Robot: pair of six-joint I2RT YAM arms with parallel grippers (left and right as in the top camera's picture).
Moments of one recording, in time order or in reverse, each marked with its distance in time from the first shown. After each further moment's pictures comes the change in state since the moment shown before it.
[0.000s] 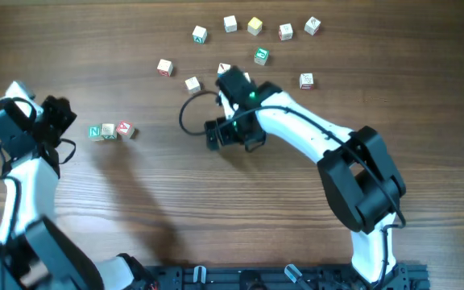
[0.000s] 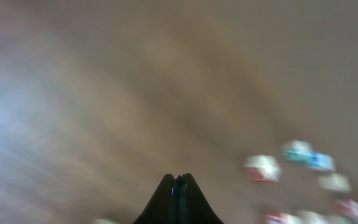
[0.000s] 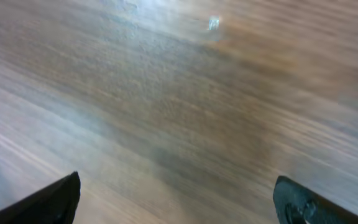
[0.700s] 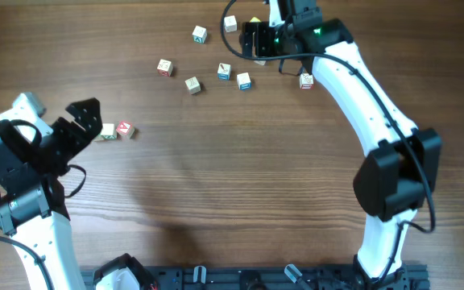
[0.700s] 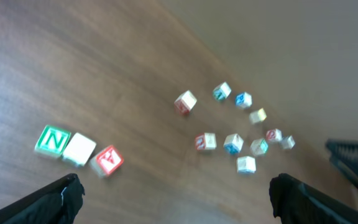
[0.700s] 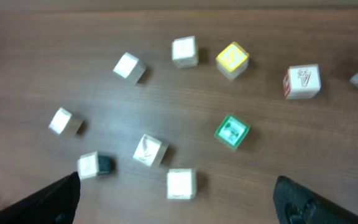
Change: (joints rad) left arm -0.034 -0.478 0.006 -0.506 0.118 0.052; right arm -0.269 -0.002 0.336 0.182 0.168 -0.094
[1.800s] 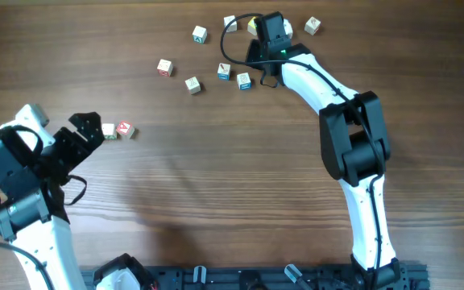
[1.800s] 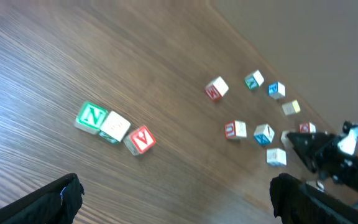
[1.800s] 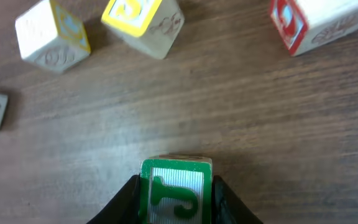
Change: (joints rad) left arm 0.024 -0.030 0.000 -0.107 -0.092 0.055; right arm 0.018 0.332 0.002 0.245 0.163 0.280
